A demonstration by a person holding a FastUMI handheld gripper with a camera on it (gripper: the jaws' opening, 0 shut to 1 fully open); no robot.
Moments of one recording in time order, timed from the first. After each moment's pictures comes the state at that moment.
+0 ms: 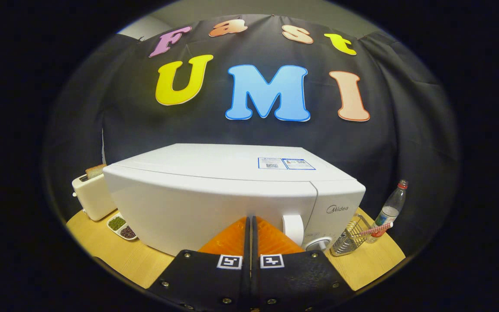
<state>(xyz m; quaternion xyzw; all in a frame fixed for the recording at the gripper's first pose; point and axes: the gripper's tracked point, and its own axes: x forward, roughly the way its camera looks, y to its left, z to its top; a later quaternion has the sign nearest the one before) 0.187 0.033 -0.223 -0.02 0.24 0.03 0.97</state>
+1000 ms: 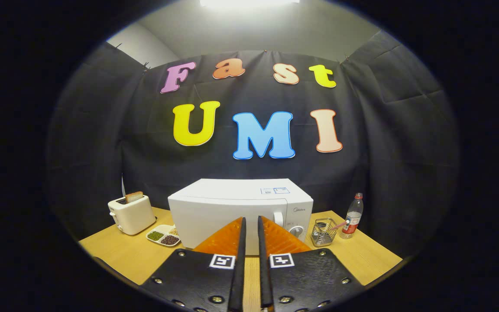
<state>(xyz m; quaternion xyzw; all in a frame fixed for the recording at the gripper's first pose) 0.019 0.057 -0.084 0.00 0.13 0.02 0.99</state>
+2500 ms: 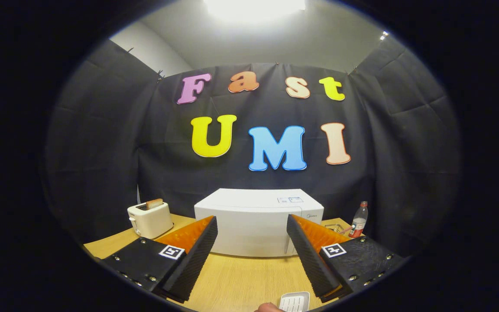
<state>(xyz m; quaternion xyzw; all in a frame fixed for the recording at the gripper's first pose) -0.015 0.097 -0.048 -0.01 0.10 0.05 0.99</state>
